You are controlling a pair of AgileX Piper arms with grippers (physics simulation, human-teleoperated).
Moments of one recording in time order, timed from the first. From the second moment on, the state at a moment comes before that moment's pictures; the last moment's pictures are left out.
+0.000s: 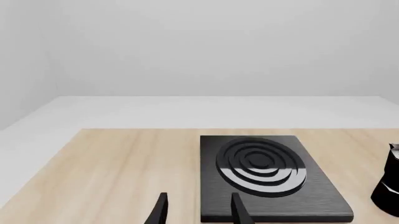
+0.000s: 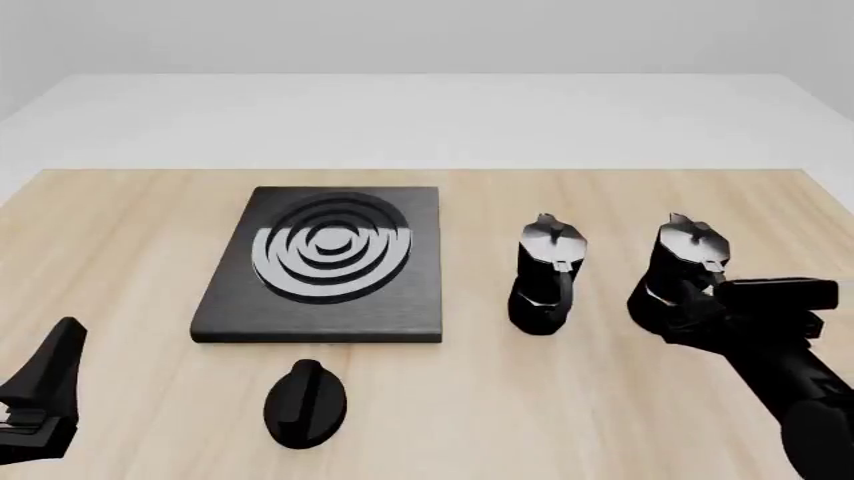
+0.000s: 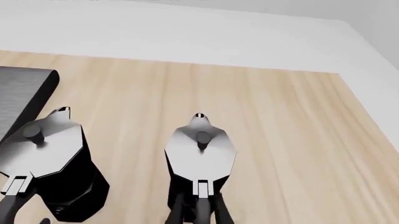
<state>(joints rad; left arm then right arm) 0.00 0.01 0.00 0.00 0.00 -0.05 1.57 -0.18 -1.00 -0.10</state>
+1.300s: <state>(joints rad) 0.00 0.01 0.00 0.00 0.00 0.01 1.13 -0.23 -0.66 -0.14</state>
